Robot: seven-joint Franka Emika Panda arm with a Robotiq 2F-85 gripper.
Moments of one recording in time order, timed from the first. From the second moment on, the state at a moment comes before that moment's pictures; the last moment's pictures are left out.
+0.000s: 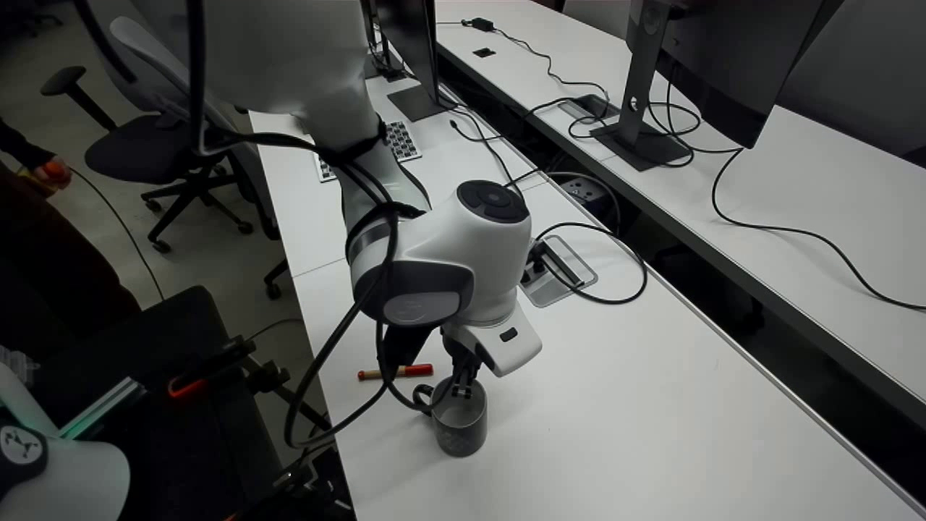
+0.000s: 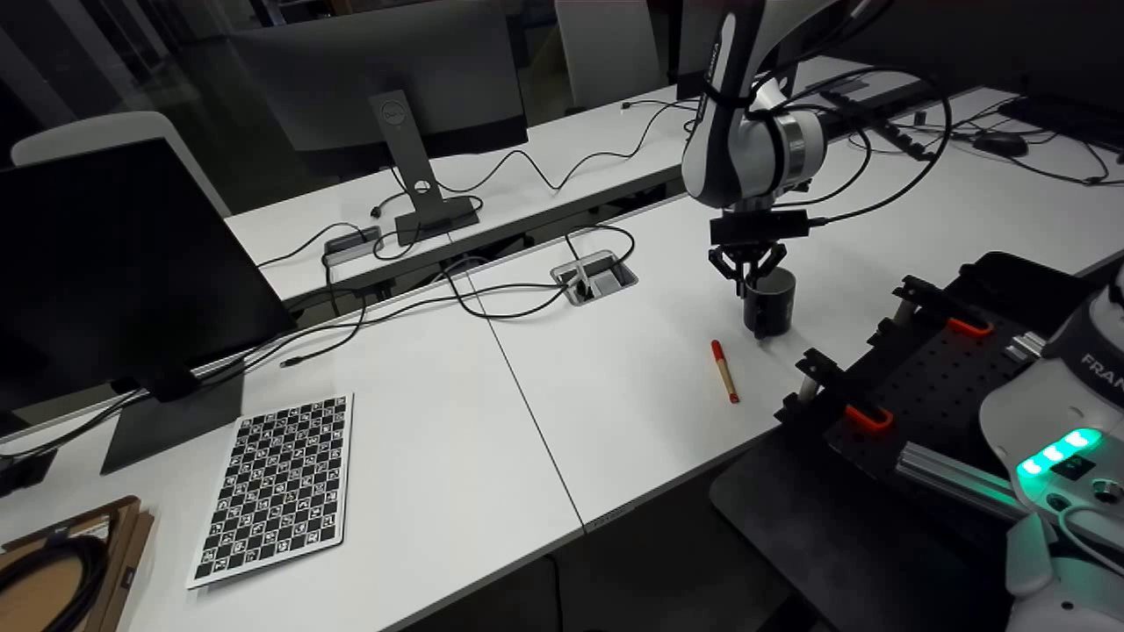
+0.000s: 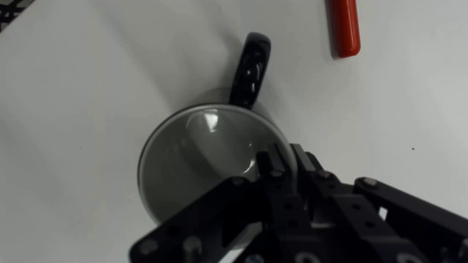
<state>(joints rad) -0.07 0.73 -0.11 -2.27 0.22 2.84 0.43</state>
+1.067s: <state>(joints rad) -0.01 0.64 -0.11 -2.27 0.20 2.86 0.37</state>
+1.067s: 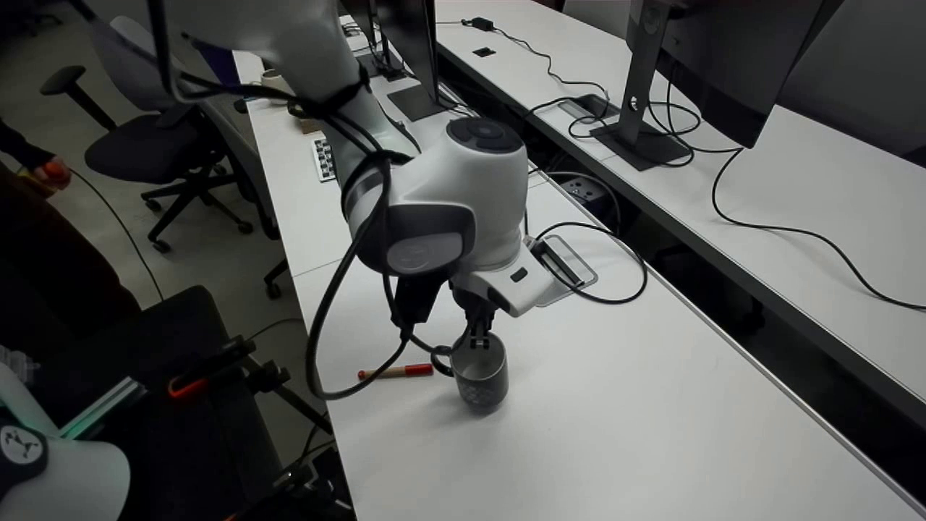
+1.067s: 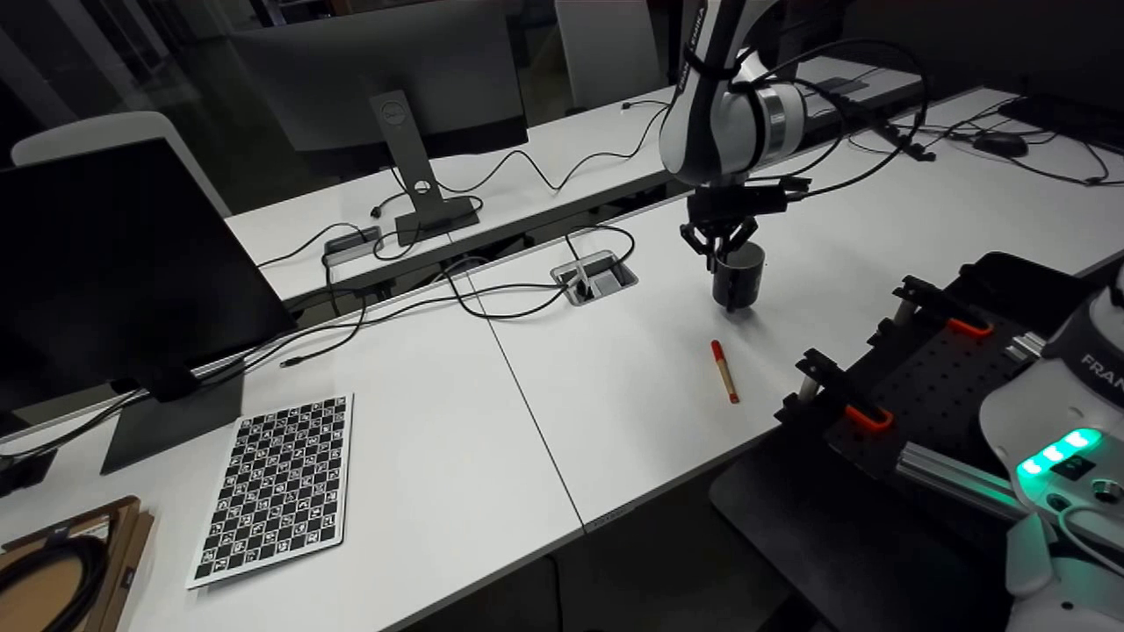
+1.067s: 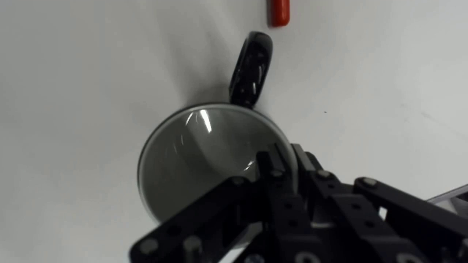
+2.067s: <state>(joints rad) 0.37 0.58 -0.15 -2.22 -0.11 2.81 0.36</state>
